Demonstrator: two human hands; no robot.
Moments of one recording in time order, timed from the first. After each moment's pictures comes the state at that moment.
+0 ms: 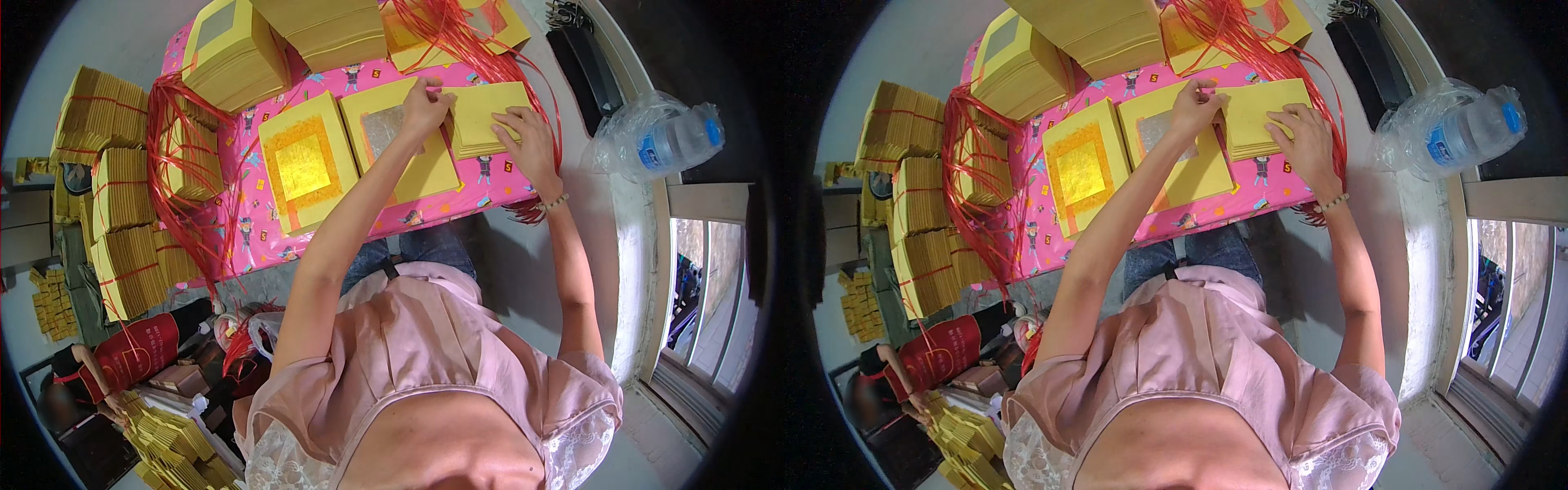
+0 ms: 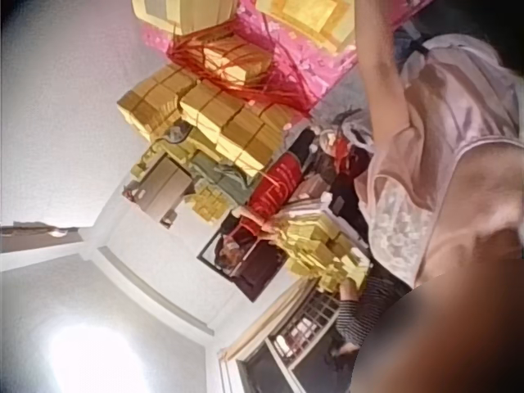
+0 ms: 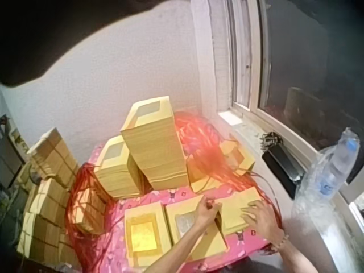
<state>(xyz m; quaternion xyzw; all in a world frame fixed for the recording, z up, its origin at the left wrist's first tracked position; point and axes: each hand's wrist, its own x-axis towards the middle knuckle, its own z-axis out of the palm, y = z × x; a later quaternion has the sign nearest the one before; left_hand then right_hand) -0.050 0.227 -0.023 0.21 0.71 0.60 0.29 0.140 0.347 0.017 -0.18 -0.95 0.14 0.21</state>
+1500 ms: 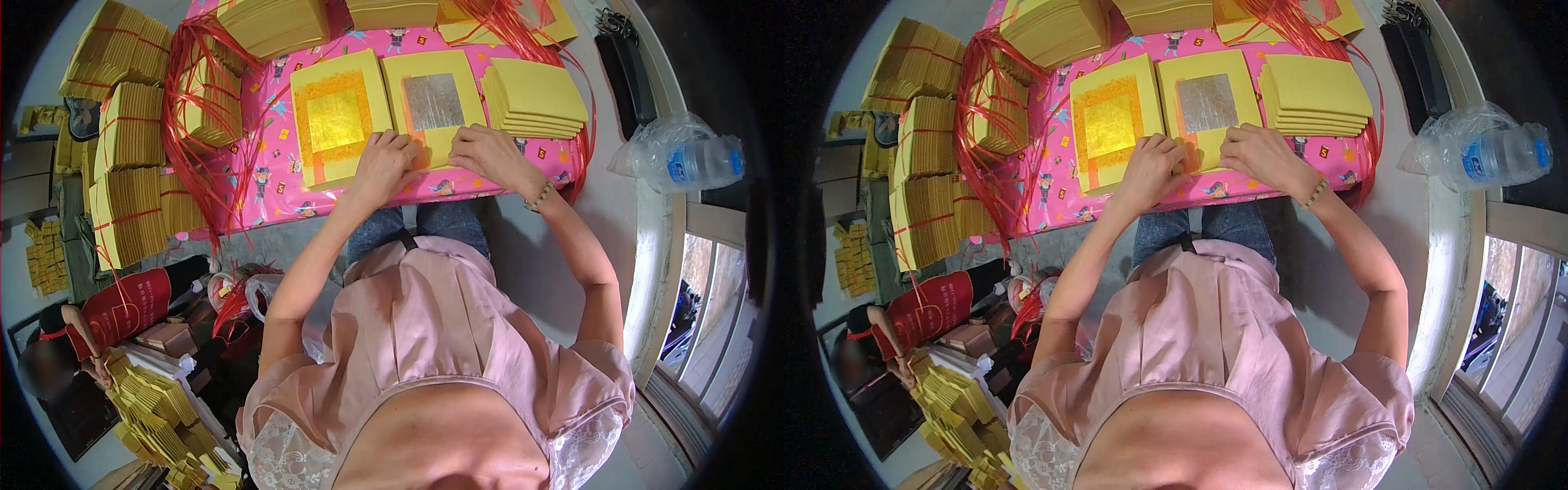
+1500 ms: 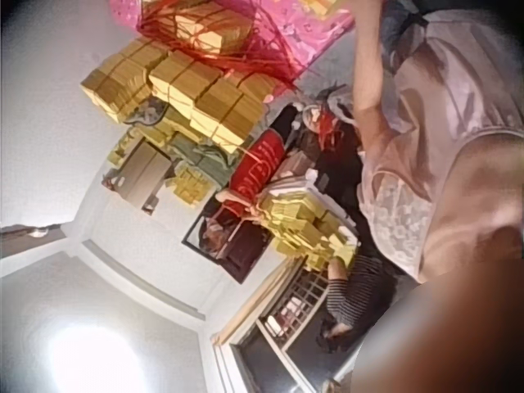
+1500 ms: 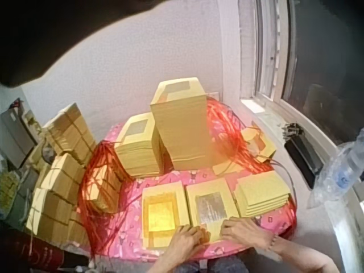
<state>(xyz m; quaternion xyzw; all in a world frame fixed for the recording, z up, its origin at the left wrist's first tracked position) -0.003 0.021 0.015 0.55 0.81 0.21 0.03 0.100 0.244 0.020 0.14 -0.97 0.22 0.02</state>
